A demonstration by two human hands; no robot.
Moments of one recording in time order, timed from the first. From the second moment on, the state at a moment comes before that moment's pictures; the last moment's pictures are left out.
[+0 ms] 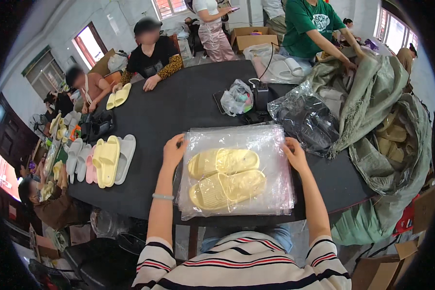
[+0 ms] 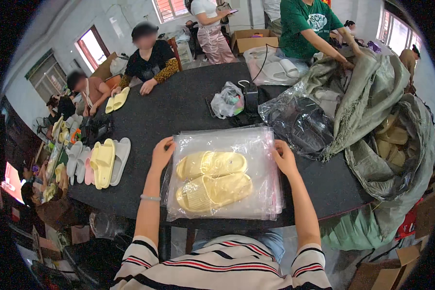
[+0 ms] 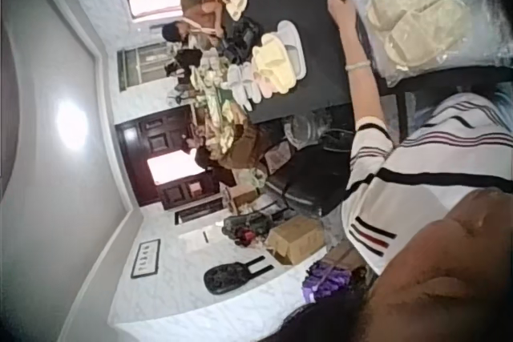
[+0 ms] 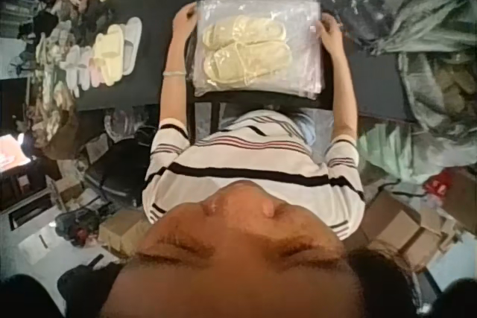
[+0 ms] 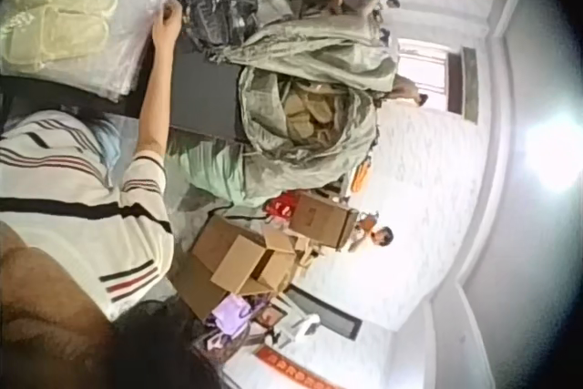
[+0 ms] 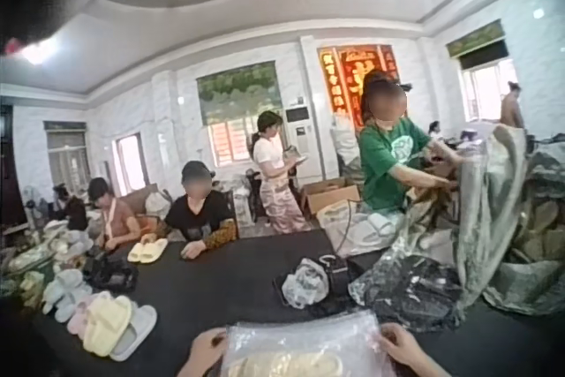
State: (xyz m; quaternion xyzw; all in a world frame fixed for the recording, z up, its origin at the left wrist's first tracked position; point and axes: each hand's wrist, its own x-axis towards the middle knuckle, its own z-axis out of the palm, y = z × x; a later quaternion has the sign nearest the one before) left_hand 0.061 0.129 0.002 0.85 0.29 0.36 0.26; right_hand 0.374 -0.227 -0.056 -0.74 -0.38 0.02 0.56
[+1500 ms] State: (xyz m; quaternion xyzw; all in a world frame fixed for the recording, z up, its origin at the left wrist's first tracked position) left_hand -0.007 0.021 -0.016 0.66 0.31 0.21 0.65; right_hand 0.284 -0.277 0.072 -0.64 -0.61 0.22 0.41
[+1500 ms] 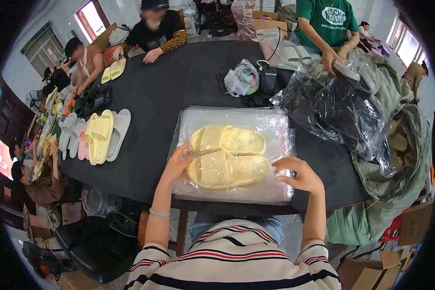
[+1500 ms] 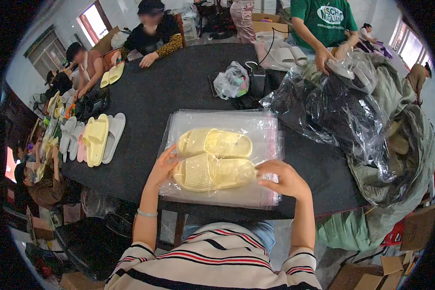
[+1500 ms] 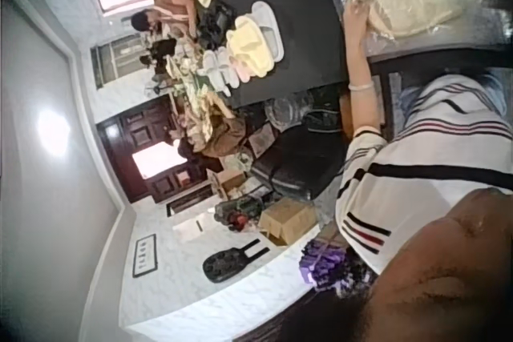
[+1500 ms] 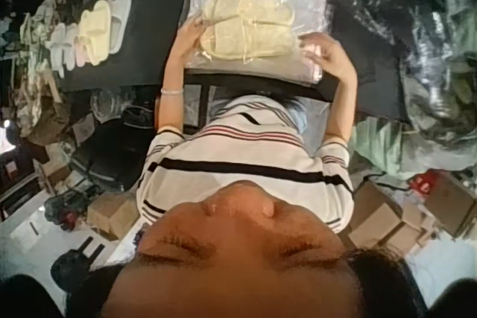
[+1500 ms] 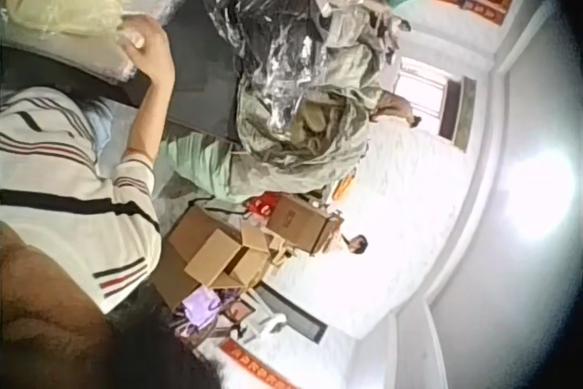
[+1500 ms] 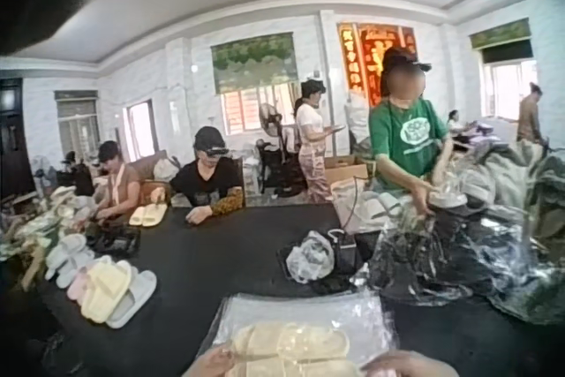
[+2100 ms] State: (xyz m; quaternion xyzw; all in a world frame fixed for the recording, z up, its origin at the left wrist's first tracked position) left_hand 0.020 0.035 0.022 0.45 0.20 0.30 0.81; right_hand 0.285 -0.325 0.087 -0.63 -0.63 0.15 0.43
